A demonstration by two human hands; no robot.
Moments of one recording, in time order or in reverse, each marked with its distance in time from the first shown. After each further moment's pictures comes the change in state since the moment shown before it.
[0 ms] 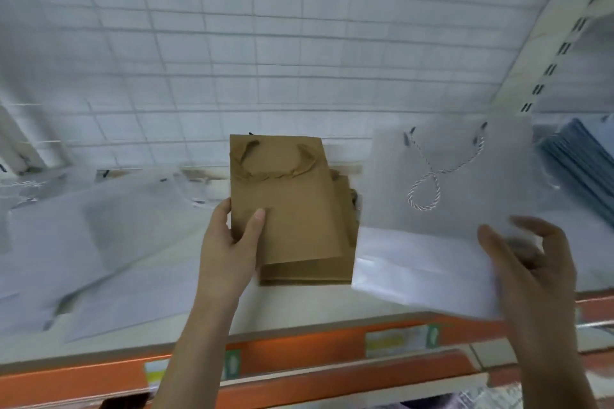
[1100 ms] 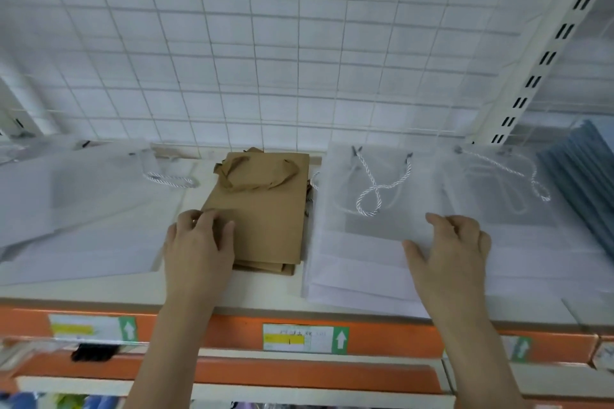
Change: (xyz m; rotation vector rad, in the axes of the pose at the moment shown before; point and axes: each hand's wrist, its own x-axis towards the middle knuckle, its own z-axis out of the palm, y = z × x) left_hand -0.034 -0.032 0.075 0.927 0.252 0.120; right_hand 0.080 0.078 -0.021 -0.856 -0.270 -0.262
